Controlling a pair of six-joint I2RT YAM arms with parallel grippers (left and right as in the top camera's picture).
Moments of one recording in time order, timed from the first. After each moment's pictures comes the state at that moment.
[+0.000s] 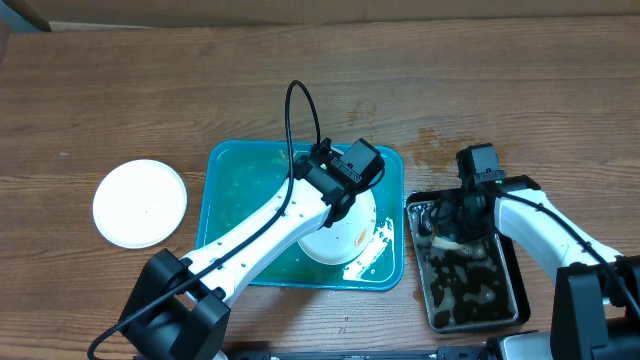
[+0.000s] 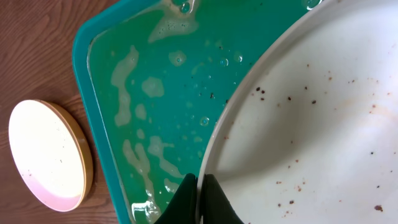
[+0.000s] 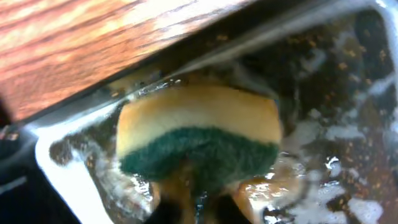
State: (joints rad) left arm -0.74 1.72 1.30 -1.08 -0.51 -0.37; right arm 0.15 1.58 0.79 -0.65 -0.07 0.48
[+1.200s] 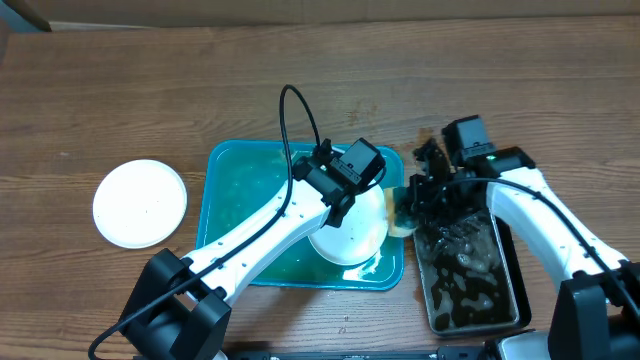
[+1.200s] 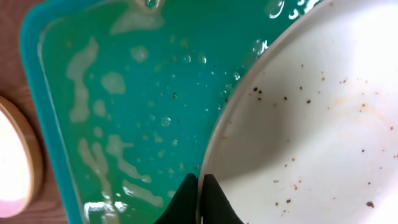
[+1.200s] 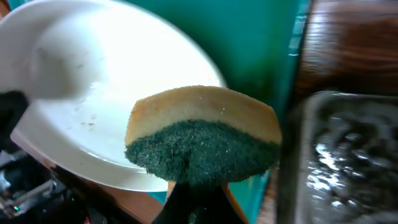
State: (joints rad) left arm -0.73 1.72 1.28 -1.02 -0.40 -0.46; right arm 0.25 1.58 1.02 -0.83 -0.56 0.28
